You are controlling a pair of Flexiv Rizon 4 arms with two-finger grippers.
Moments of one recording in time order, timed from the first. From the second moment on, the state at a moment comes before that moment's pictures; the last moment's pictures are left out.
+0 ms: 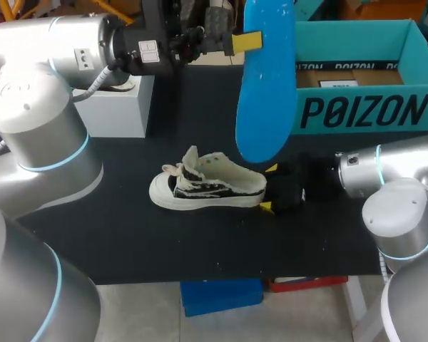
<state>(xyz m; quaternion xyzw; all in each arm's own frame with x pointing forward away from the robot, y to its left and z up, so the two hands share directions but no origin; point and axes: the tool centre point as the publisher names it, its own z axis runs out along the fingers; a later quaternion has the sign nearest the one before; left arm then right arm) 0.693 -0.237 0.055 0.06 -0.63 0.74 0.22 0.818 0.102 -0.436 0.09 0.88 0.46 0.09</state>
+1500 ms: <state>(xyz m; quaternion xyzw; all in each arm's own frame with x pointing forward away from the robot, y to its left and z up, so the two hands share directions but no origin) 0.693 -0.238 0.054 0.06 -0.63 0.74 0.22 0.823 0.060 -0.380 0.01 0.99 0.15 0.05</state>
